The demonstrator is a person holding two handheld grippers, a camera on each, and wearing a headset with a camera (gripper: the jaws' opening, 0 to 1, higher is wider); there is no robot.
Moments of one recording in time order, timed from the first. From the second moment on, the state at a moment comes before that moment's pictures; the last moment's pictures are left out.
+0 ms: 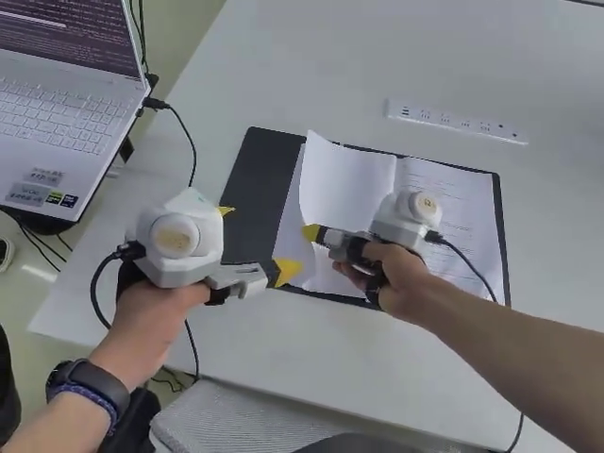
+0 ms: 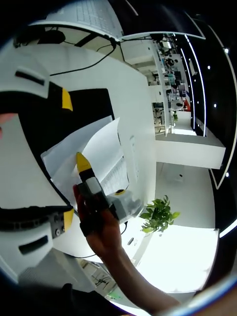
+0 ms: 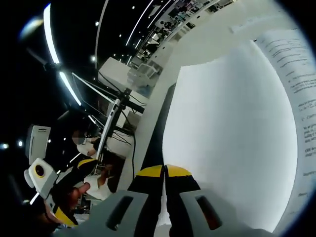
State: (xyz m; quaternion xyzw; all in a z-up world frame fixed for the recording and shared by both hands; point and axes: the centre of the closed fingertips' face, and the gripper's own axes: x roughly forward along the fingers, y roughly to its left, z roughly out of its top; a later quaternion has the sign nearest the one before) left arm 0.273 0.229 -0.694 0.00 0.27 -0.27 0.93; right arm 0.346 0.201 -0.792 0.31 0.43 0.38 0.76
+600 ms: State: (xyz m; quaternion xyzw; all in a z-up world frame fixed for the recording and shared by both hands) left arm 0.265 0.236 -0.704 -0.01 0.29 -0.26 0.92; right arm 0.340 0.213 -0.803 0.29 0.44 0.38 0.76
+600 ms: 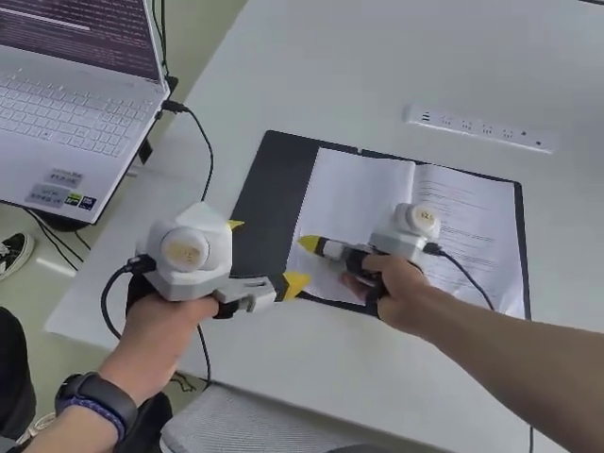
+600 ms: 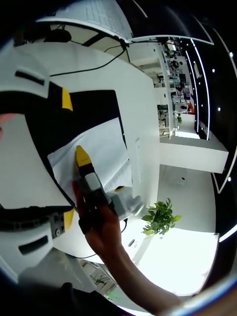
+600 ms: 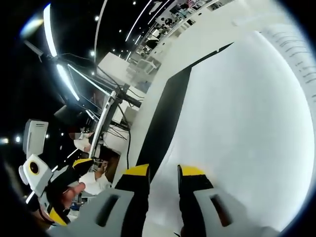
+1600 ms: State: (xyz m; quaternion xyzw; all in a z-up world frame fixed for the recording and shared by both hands) left arm 0.290 0.197 -0.760 0.01 0.33 -0.30 0.90; right arm 0.339 0.143 -0.763 0.31 0.36 0.40 0.78
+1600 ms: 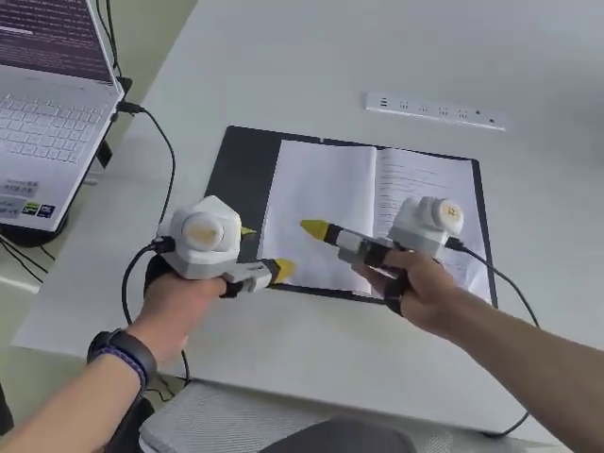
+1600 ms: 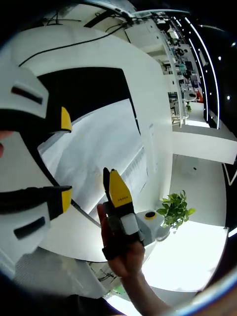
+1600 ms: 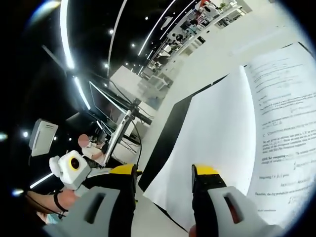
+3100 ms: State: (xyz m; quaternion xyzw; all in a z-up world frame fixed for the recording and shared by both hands) left arm 0.285 0.219 -0.818 0.06 0.40 -0.25 0.88; right arm 0.382 0.079 -0.755 0.30 0.33 0.36 0.82
